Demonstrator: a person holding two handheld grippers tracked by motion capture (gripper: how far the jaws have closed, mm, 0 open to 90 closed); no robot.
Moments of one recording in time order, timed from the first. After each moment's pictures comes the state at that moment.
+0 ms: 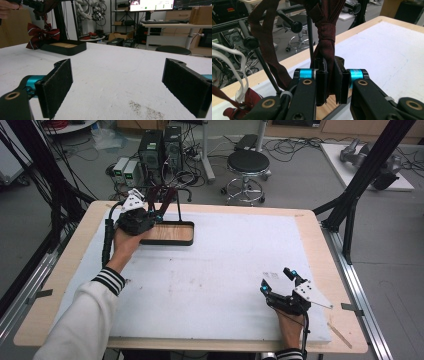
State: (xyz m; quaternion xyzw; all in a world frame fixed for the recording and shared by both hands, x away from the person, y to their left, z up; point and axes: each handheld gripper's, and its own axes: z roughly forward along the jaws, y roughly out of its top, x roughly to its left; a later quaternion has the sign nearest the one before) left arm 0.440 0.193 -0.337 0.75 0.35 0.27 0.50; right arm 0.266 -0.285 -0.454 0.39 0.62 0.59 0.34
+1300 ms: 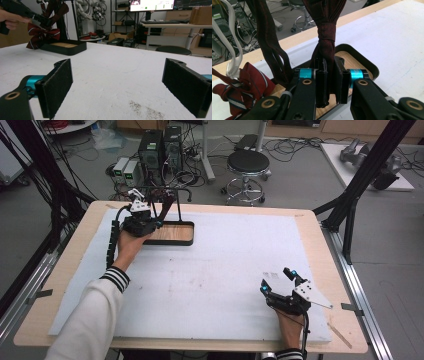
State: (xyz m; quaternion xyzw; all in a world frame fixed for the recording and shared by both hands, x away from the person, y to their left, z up) left arm 0.461 0.196 -0.369 0.76 0.40 0.25 0.44; right arm 0.266 -0.285 -0.454 0.38 0.62 0.59 0.34
